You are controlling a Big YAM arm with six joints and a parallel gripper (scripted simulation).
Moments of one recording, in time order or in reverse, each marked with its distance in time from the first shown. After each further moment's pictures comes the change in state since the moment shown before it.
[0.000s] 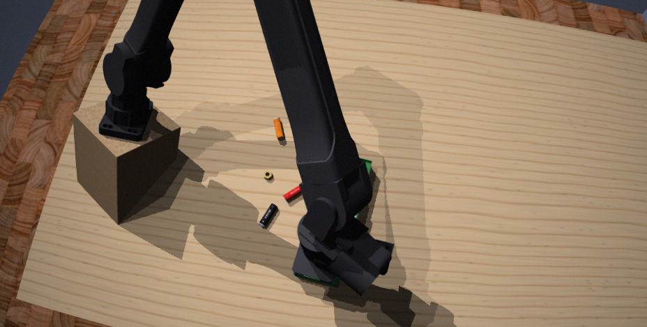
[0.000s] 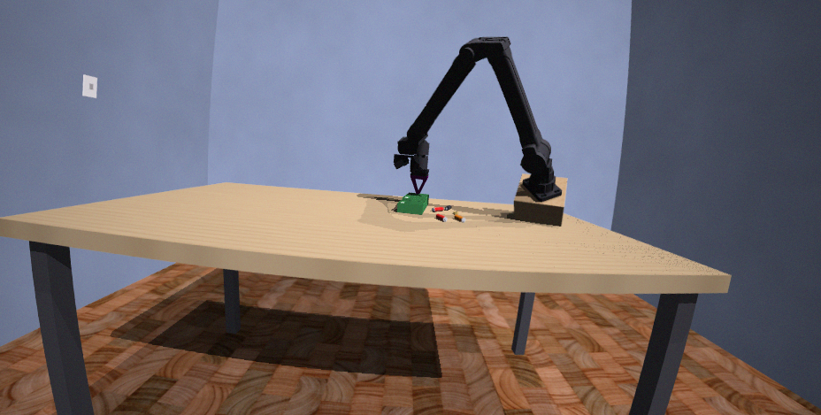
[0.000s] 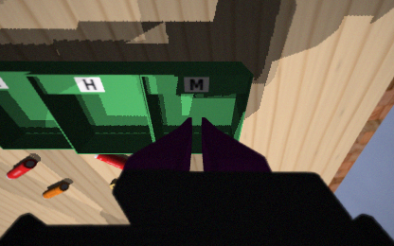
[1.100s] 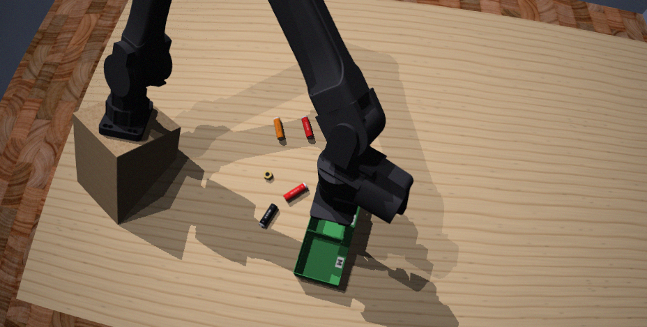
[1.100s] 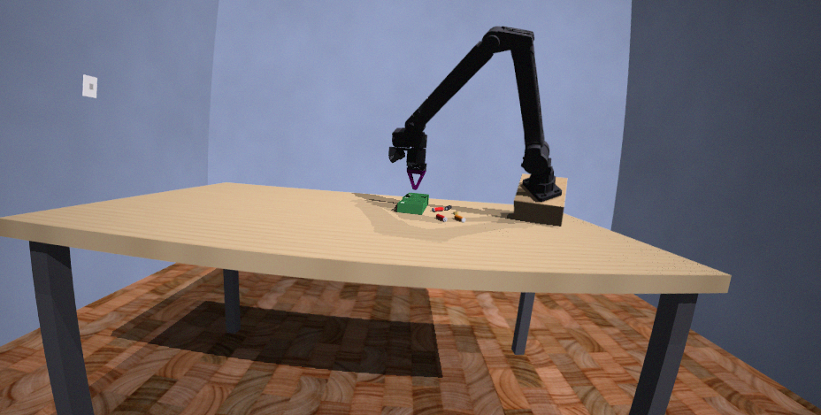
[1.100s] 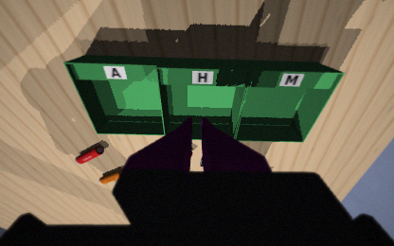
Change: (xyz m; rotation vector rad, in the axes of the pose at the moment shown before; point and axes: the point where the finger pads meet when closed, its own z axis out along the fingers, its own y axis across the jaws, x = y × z) arm -0.002 0.089 -0.025 -0.003 -0.002 -0.028
